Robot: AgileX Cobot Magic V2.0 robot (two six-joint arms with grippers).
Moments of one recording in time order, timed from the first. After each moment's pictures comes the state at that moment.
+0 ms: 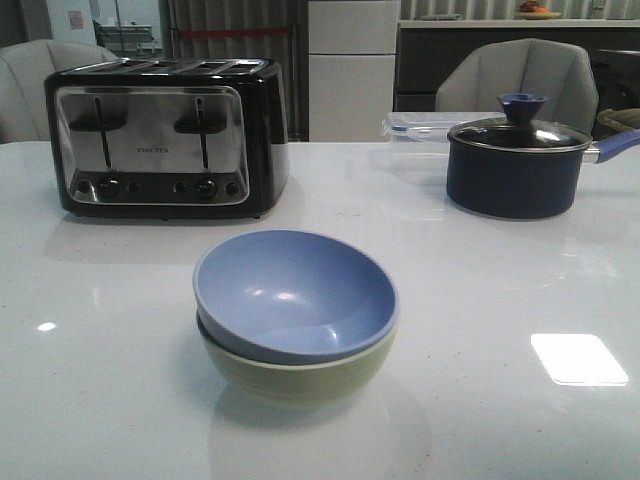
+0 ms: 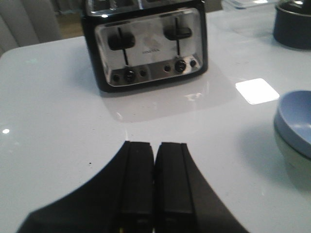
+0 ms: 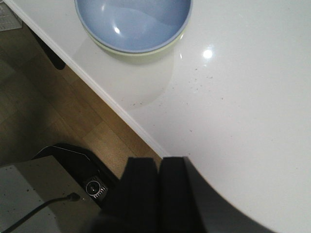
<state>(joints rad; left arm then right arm) -0.13 0.16 -0.28 -0.15 0.46 0.26 0.55 0.73 -0.59 0.18 0.76 -0.23</state>
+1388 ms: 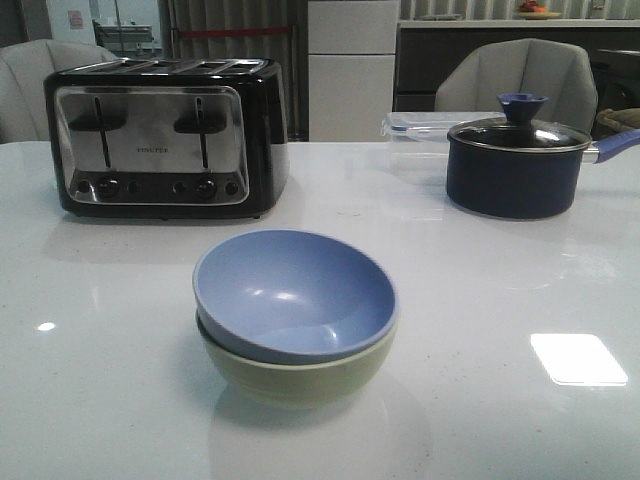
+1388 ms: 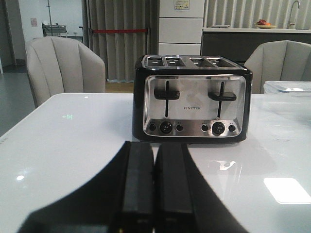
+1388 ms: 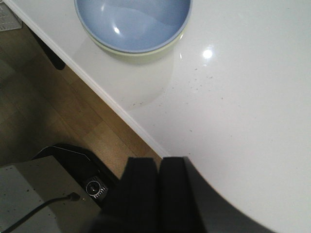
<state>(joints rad) -0.09 0.00 0.00 0.03 0.05 -0.04 0.55 0.73 -0.59 0.18 0.76 -0.23</state>
